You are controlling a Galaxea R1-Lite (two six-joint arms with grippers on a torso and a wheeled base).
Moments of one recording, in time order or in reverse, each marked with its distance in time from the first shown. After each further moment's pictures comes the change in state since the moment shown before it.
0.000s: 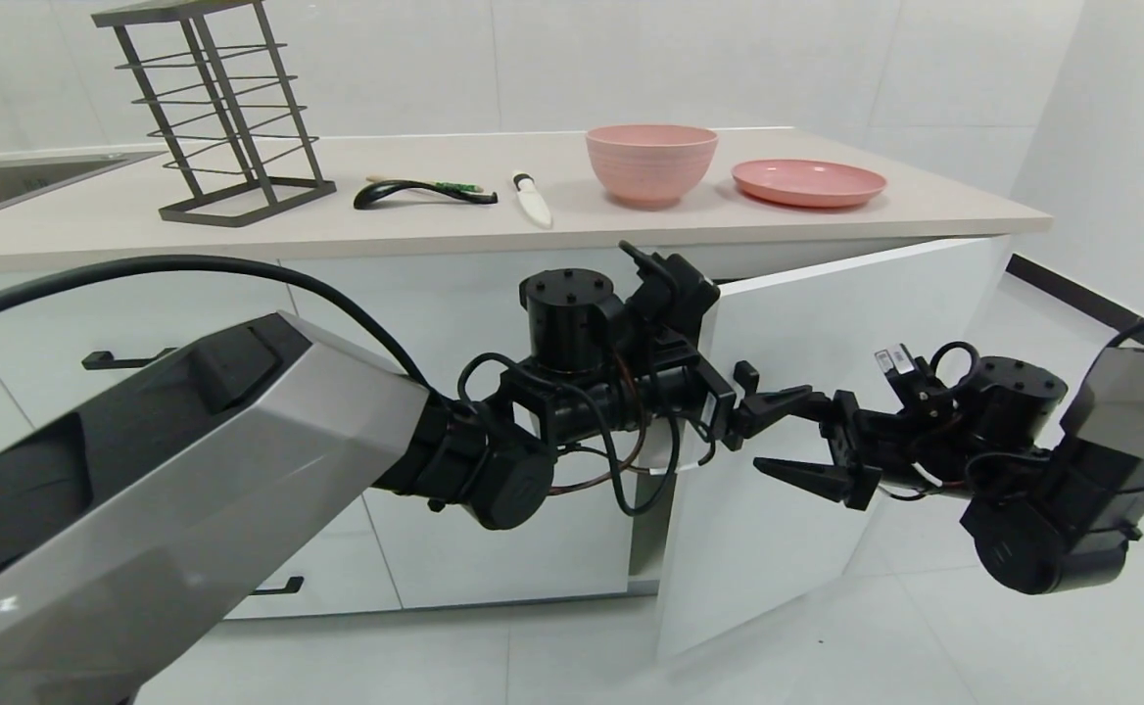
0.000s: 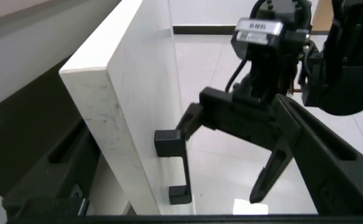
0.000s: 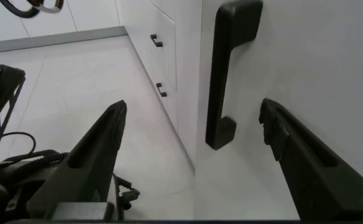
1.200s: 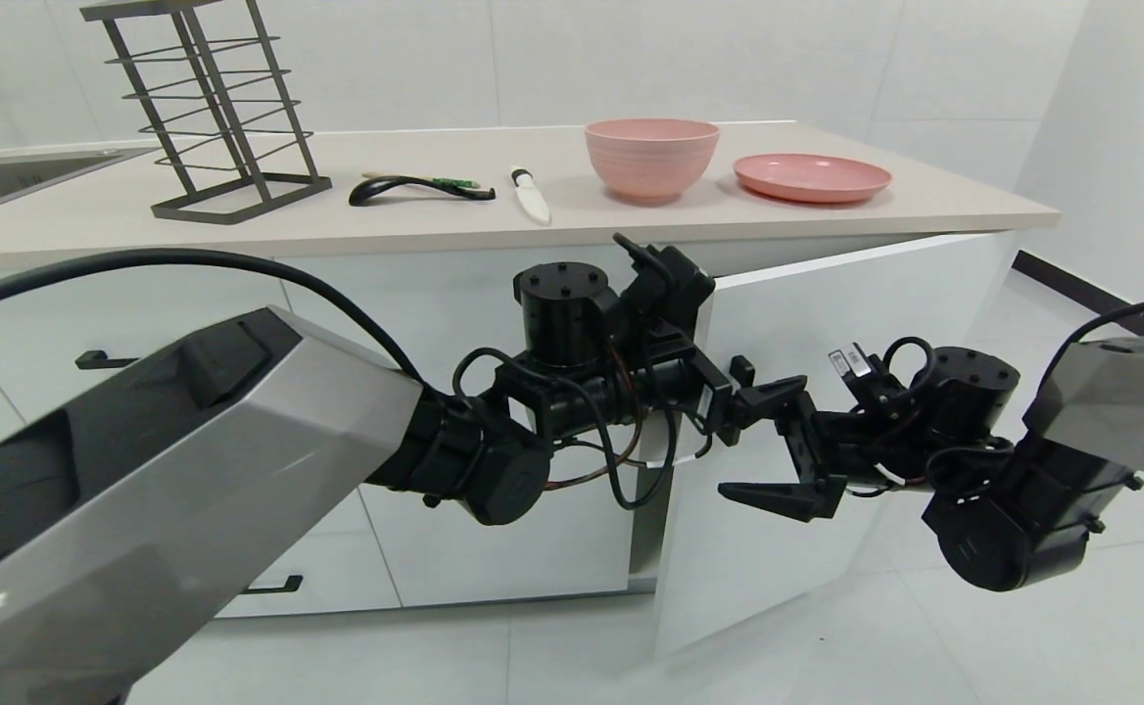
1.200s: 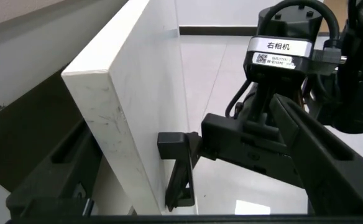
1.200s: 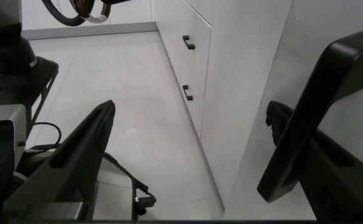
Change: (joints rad) left arm 0.005 -0.010 0.001 -0.007 0.001 0.000; right arm 0.126 -0.036 -0.045 0.009 0.027 0.007
